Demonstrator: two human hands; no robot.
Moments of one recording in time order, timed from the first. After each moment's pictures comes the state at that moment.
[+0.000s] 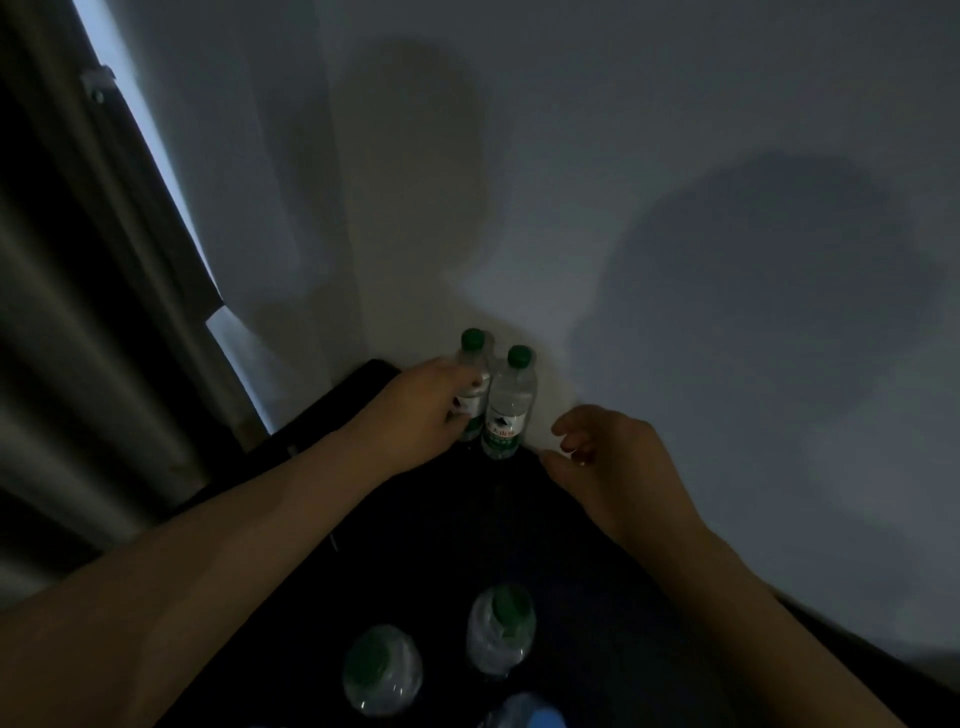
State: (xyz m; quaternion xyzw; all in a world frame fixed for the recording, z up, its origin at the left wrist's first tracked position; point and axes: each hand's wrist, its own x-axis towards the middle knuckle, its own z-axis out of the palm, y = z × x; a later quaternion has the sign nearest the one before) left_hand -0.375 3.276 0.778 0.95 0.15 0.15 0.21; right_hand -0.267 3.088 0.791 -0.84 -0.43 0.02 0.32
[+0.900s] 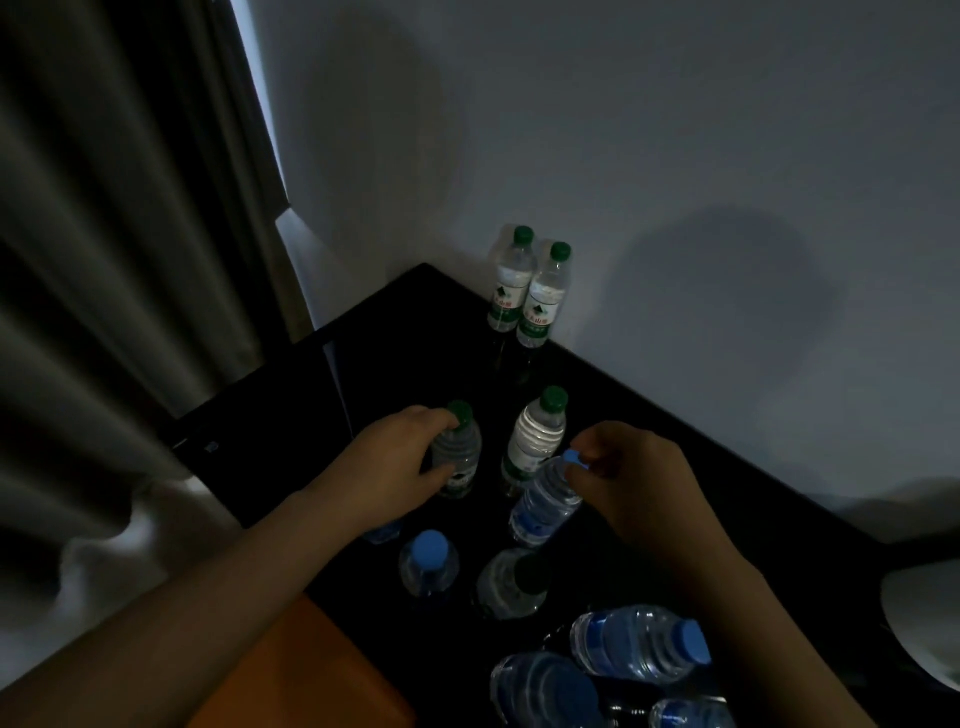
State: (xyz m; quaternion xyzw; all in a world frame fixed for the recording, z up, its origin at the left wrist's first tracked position) left_hand -0.597 3.132 0.751 0.93 0.23 0.09 0.28; right_hand -0.430 2.954 0.789 -0.85 -0.42 0.11 0.29
